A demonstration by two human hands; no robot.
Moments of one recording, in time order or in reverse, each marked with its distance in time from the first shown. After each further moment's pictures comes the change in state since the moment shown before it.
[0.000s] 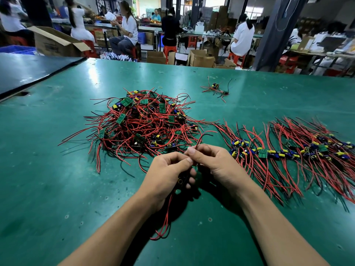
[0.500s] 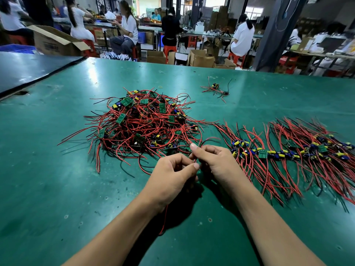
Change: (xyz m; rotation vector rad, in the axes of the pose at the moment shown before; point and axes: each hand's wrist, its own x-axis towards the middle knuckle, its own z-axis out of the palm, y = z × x) left_hand -0.004 -0.003 0.003 0.206 -0.028 0.113; right_hand 0.005 -0.001 0.005 -0.079 0.224 -0.056
